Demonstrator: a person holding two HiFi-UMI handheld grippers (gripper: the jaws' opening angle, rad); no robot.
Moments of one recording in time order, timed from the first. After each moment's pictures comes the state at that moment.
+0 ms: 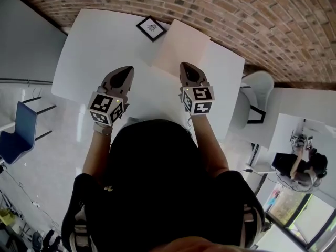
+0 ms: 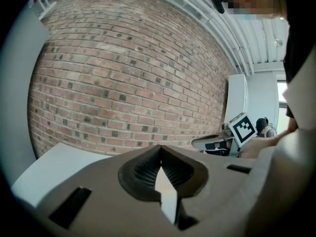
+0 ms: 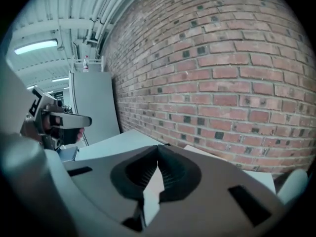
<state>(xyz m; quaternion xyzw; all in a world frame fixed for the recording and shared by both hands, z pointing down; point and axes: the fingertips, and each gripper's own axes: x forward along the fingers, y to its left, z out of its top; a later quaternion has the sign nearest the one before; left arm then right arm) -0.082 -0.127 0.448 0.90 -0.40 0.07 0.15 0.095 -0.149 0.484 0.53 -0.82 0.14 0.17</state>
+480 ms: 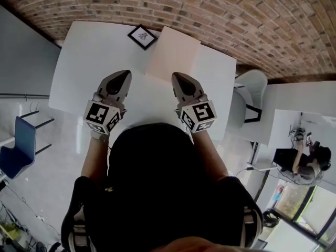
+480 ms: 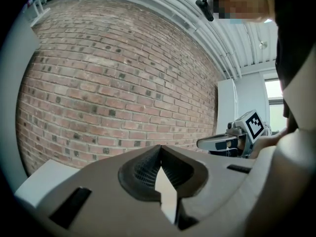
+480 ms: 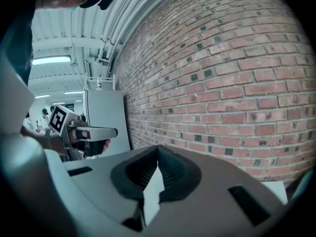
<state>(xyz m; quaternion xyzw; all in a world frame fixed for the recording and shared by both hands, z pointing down) -0.068 -0.133 0.400 0.92 -0.37 0.03 0.10 0.071 -0.118 0.415 0.50 -0.86 0.10 0.09</state>
